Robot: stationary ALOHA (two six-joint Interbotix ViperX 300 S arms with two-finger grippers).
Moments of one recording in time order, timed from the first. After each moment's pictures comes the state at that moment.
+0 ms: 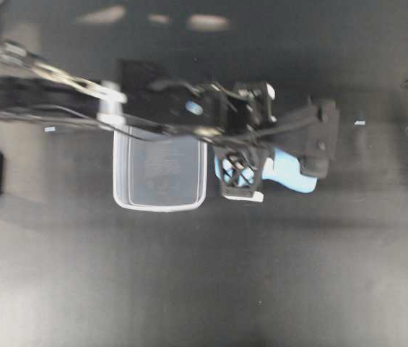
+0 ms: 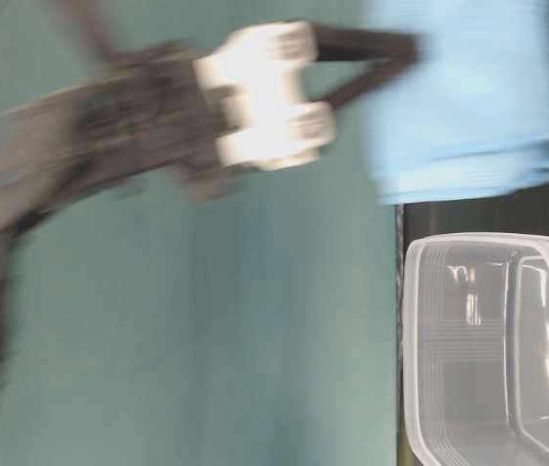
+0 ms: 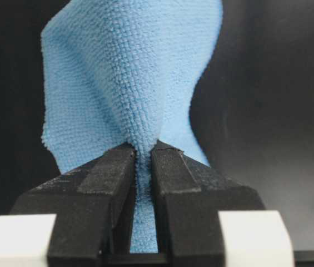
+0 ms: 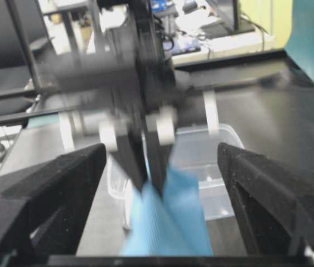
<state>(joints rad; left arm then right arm) -0.02 0.35 -0.24 0.04 0.93 0.13 -0.06 -1.36 1.28 0.01 0.12 0.11</state>
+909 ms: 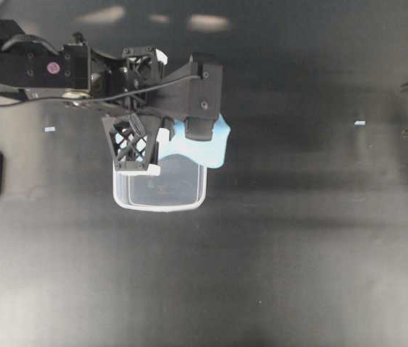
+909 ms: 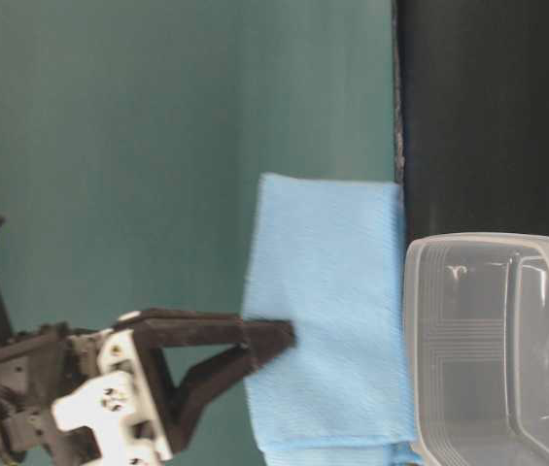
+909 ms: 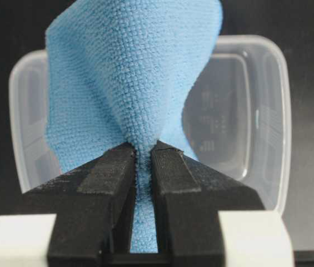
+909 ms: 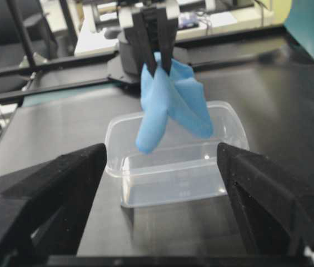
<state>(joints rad) 0.05 -0.03 0.23 0.04 0.95 0.11 -0.06 -1.36 1.28 0.01 0.18 0.11</state>
